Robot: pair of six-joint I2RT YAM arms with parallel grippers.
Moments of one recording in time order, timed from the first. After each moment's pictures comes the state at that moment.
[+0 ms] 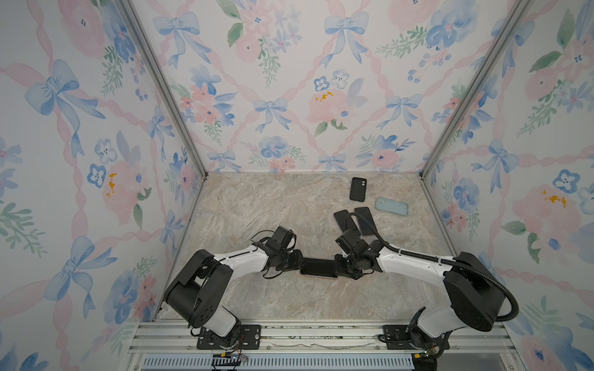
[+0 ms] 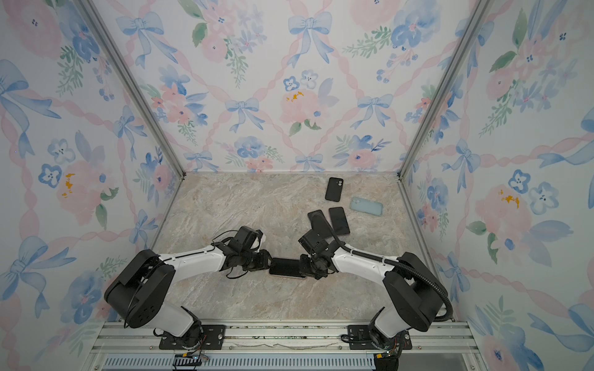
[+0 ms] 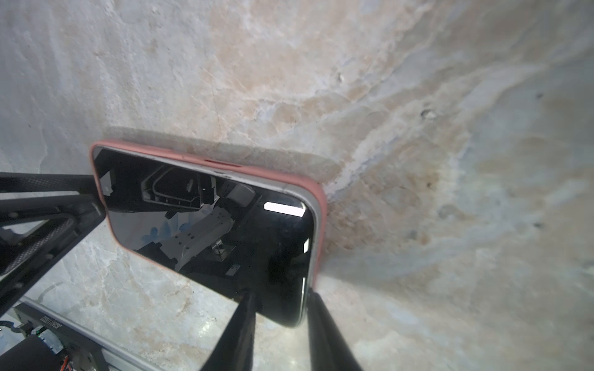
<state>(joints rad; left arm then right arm) -0.59 1.54 0.68 -0.19 0.34 -0.65 0.79 1.53 0.84 -0.51 -0.15 0.86</state>
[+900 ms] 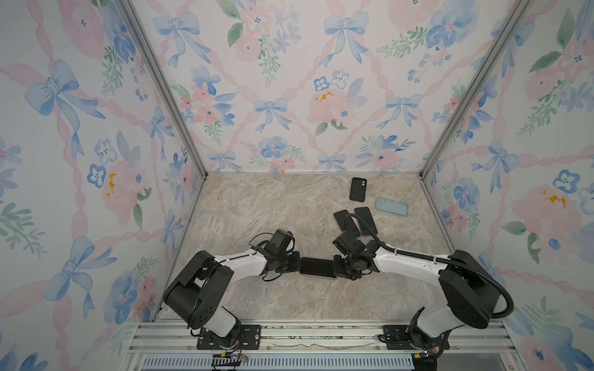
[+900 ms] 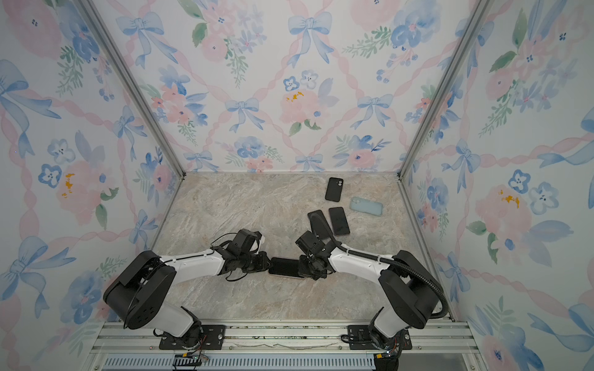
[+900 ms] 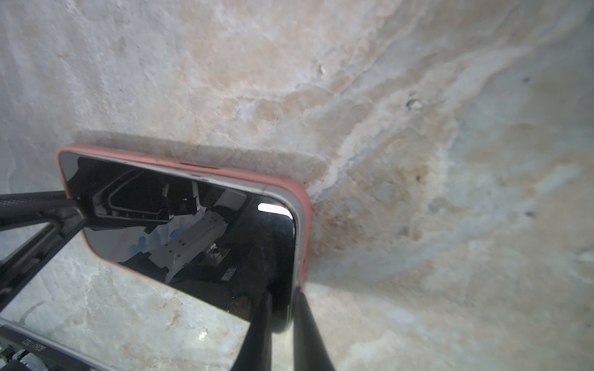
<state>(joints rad) -0.60 1.53 0.62 -0.09 0.33 -0.67 0.82 1.58 0.86 -0.53 -0.11 0.91</state>
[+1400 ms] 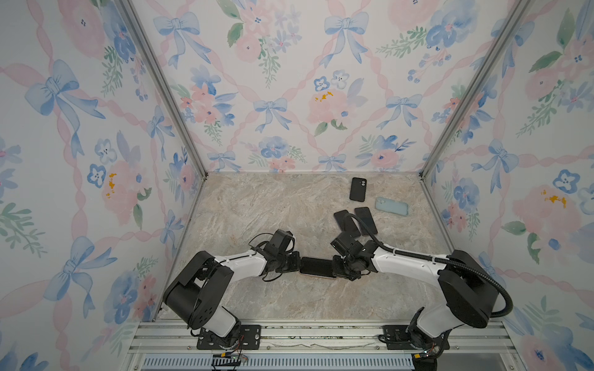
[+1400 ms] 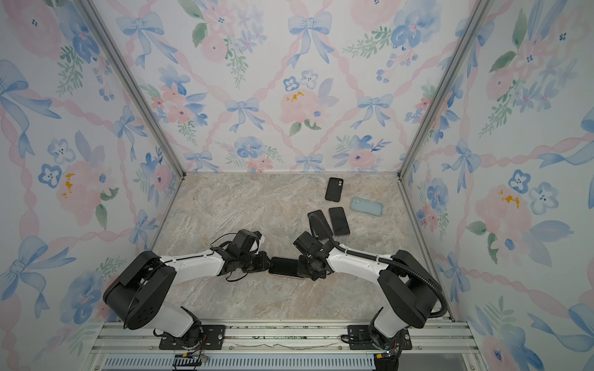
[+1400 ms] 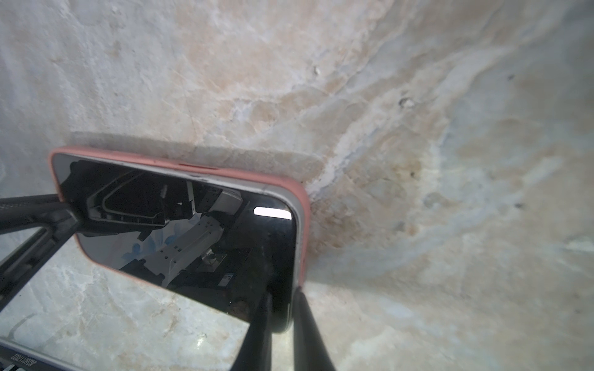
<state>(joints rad) -0.60 1.53 0.61 -0.07 0.33 -0.67 0.84 1.57 0.87 -0.55 -0.07 0.93</state>
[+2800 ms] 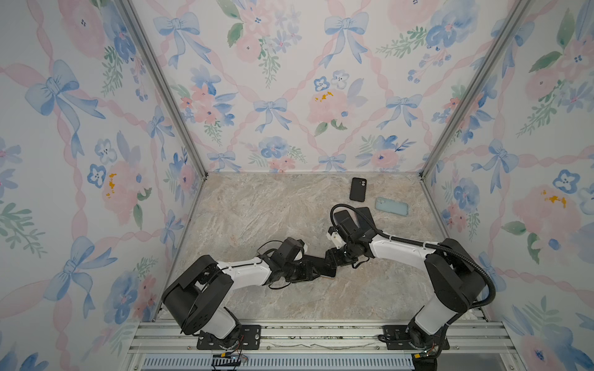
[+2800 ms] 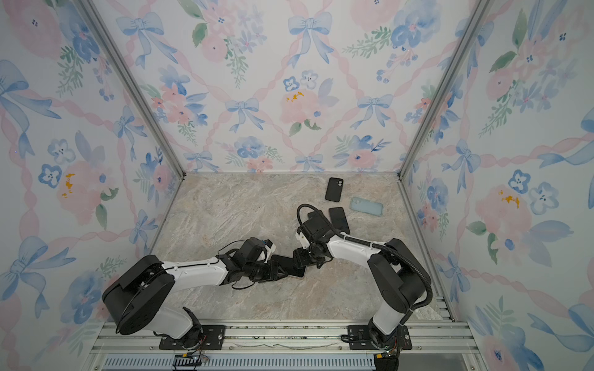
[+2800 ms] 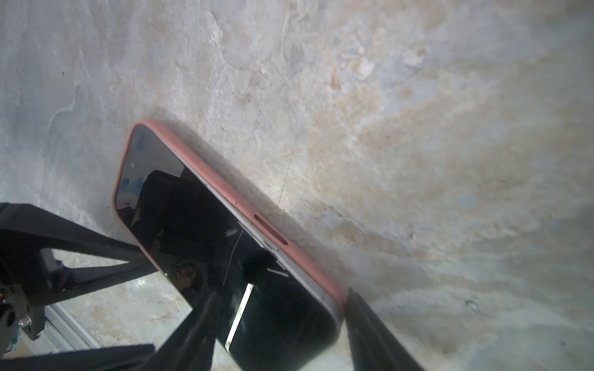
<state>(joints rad) -0.74 1.52 0.59 0.02 0.42 -0.80 0.68 1.68 0.95 -0.47 -0.28 0.37</state>
